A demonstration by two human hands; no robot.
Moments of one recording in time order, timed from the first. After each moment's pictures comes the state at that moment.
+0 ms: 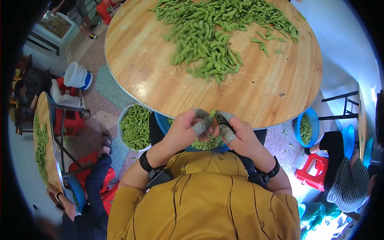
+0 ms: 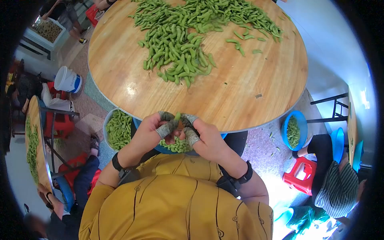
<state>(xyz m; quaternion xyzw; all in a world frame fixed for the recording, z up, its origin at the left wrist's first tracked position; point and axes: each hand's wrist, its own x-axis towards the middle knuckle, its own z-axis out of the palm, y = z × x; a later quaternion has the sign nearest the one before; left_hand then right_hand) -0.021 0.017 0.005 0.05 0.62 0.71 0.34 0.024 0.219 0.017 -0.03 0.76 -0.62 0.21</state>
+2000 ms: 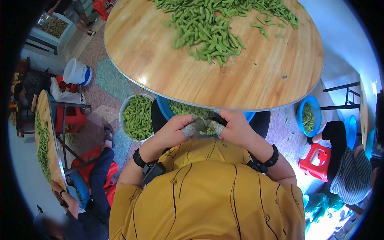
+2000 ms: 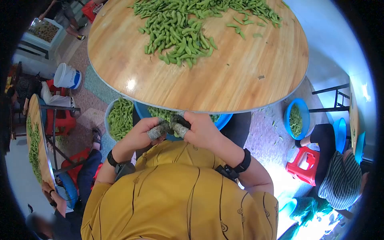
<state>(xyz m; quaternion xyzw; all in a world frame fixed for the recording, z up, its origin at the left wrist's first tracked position) 0.009 -0.033 -0.006 0.13 0.64 0.63 0.42 0.044 0.185 0.005 -0.02 0.77 -0.60 0.21</state>
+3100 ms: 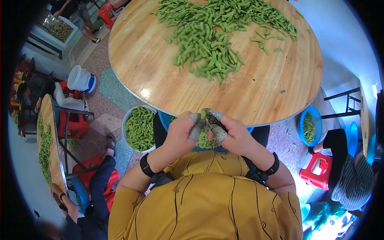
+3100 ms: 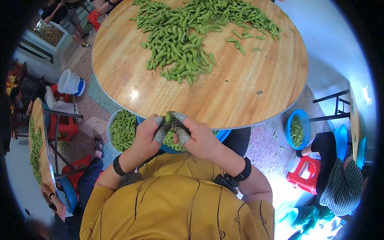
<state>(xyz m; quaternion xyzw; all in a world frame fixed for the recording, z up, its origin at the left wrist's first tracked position) -0.006 -0.001 0.016 0.28 0.86 0.43 0.03 0.027 0.192 0.013 -0.09 0.71 -0.68 0.15</state>
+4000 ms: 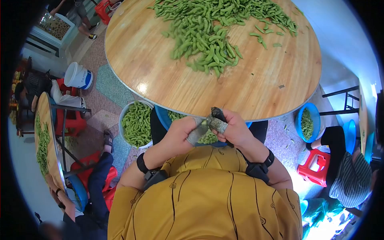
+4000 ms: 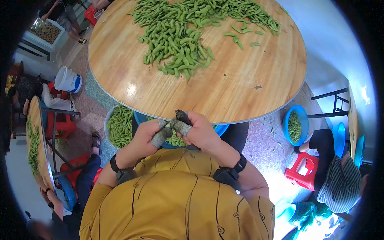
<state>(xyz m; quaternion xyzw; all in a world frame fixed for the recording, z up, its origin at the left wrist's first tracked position) -0.001 0.001 -0.004 0.35 0.77 0.52 0.06 0.028 0.192 -0.003 0.08 0.52 -0.81 0.26</state>
